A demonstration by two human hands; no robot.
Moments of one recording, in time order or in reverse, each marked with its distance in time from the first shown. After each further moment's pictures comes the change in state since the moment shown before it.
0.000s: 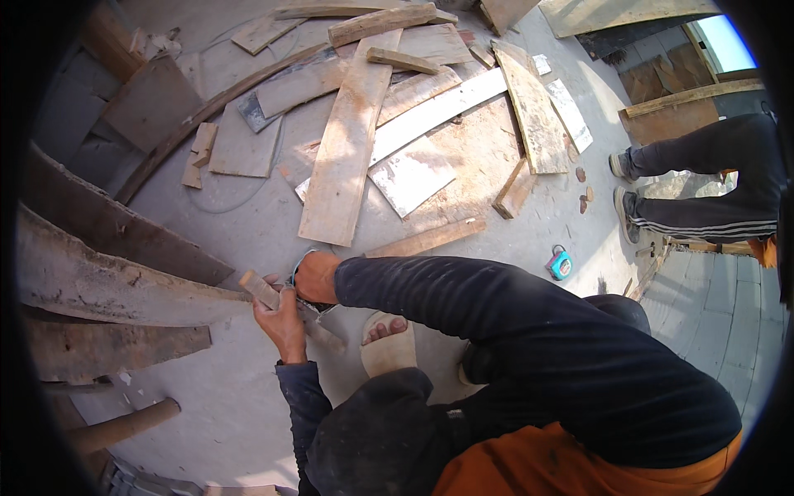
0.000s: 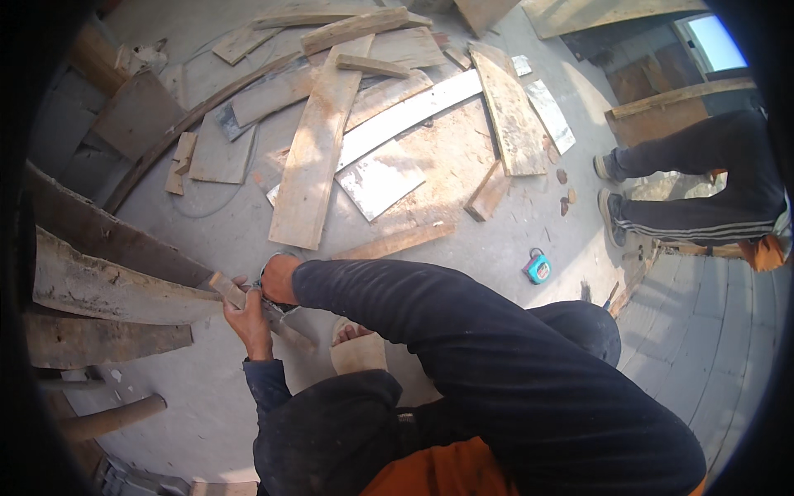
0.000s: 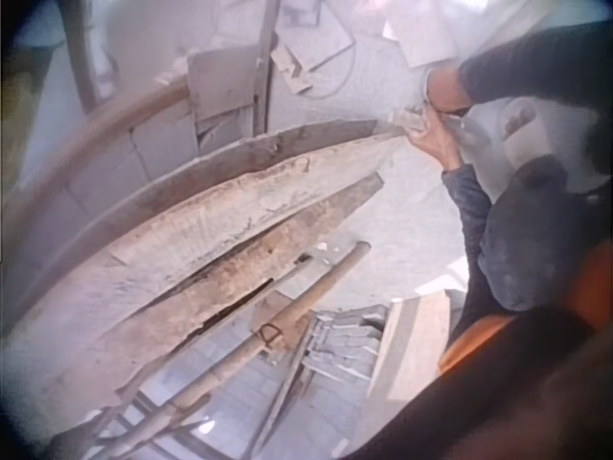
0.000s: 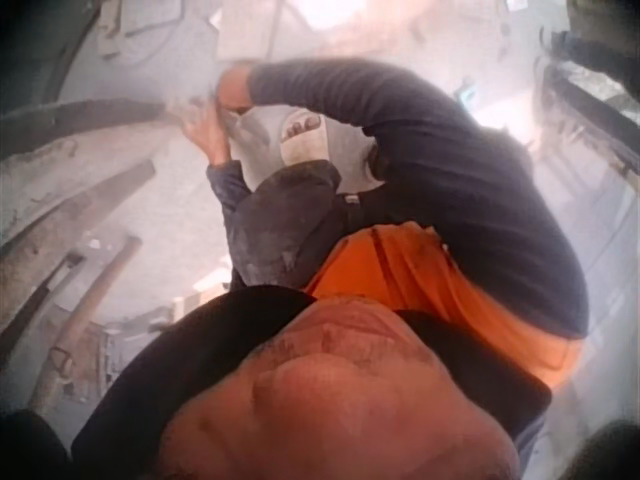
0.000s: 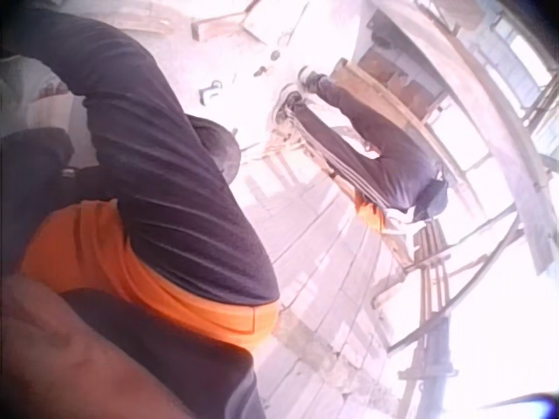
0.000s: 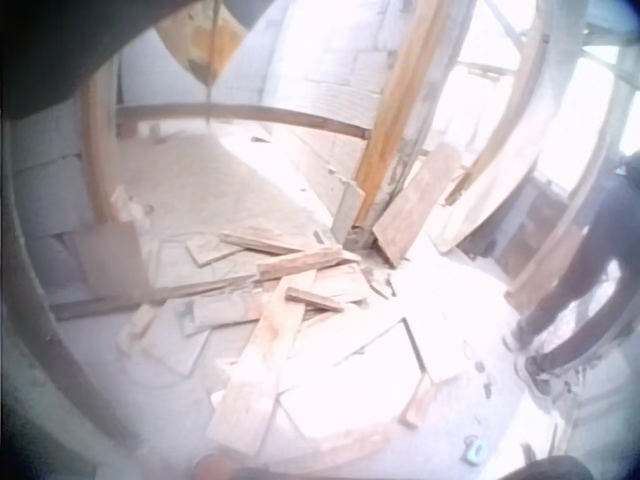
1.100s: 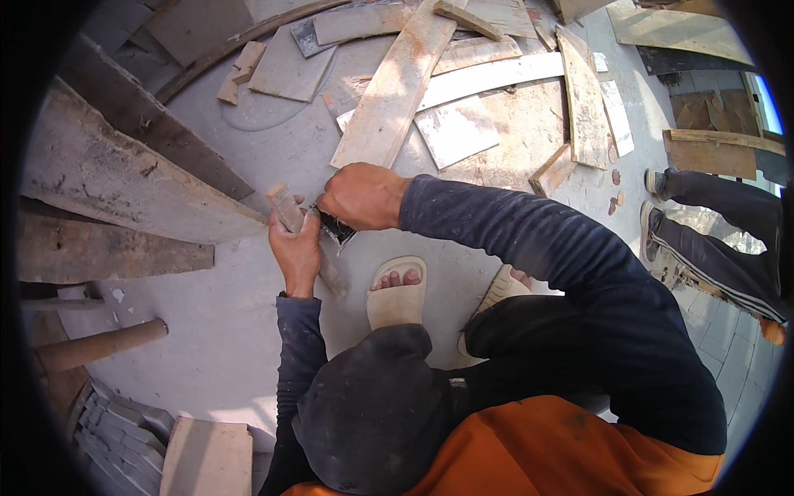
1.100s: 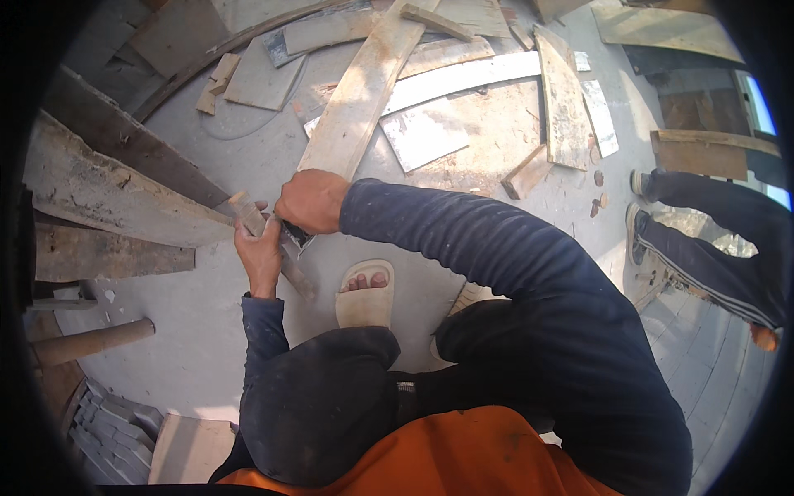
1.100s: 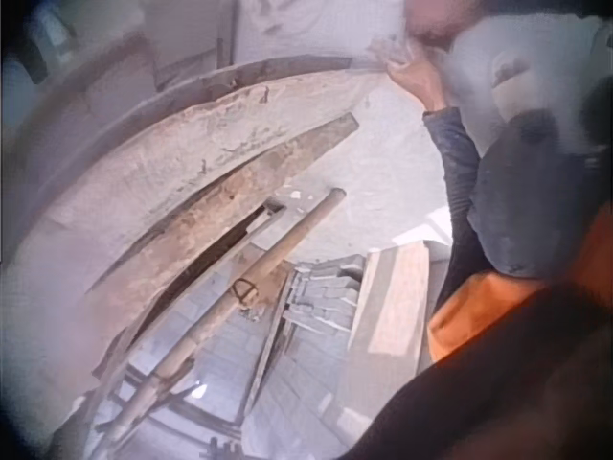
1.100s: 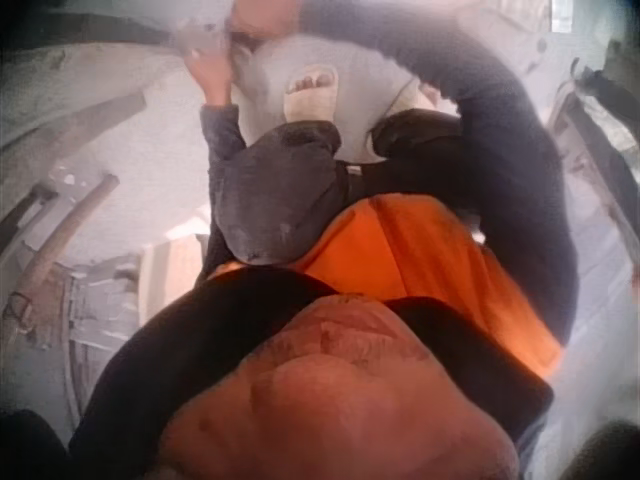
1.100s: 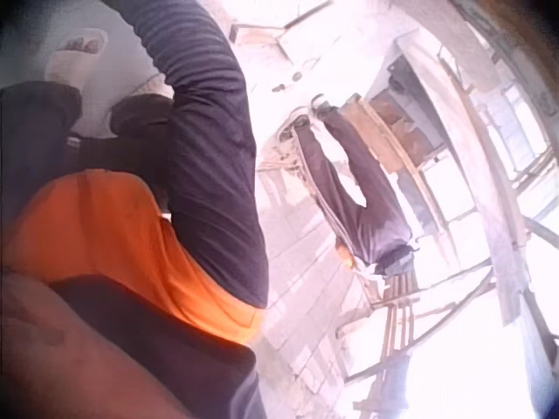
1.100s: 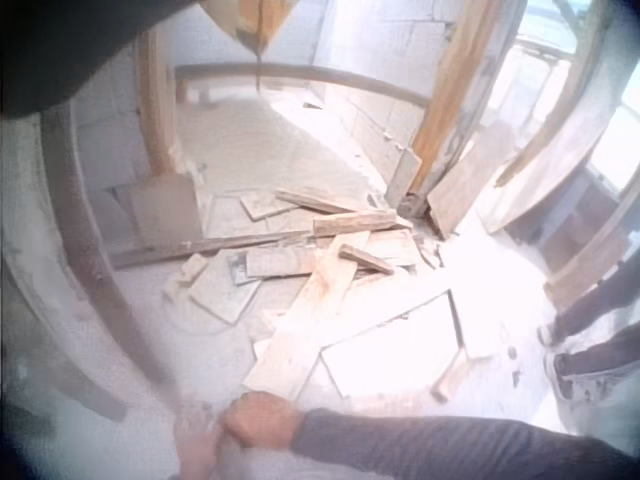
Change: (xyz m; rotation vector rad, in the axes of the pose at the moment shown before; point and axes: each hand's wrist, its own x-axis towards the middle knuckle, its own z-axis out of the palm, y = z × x) left_hand -0.005 0.011 0.000 0.007 -0.068 0.032; right_hand -0.053 0.025 -0.080 0.233 0.165 -0.034
